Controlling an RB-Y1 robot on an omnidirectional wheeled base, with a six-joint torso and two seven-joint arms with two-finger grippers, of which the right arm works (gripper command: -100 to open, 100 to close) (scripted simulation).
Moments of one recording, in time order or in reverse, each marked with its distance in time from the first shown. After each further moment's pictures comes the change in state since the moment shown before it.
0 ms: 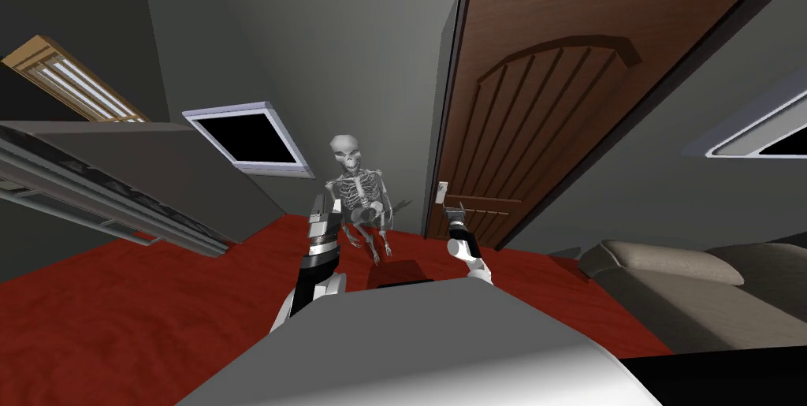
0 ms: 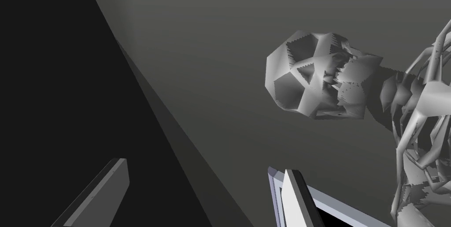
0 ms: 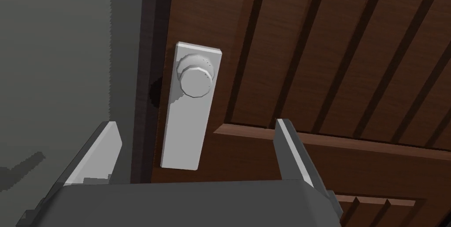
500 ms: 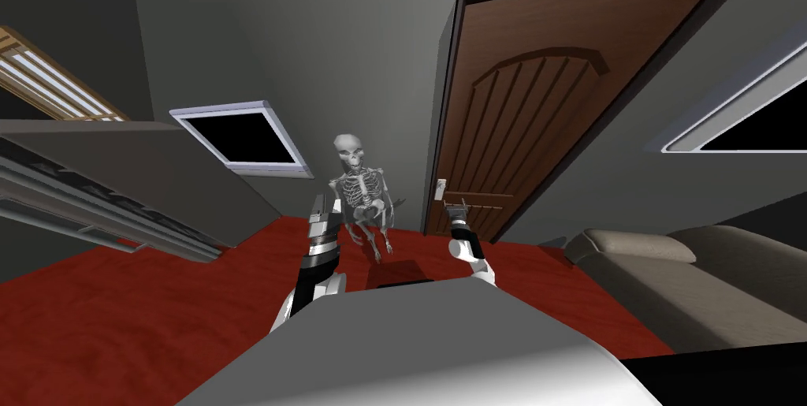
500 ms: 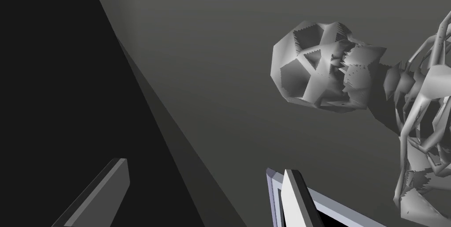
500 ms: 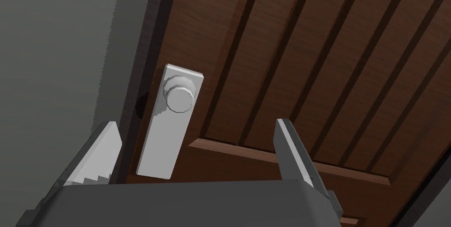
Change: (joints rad) arm 0.039 0.000 -0.001 -0.099 0.073 -0.014 0.078
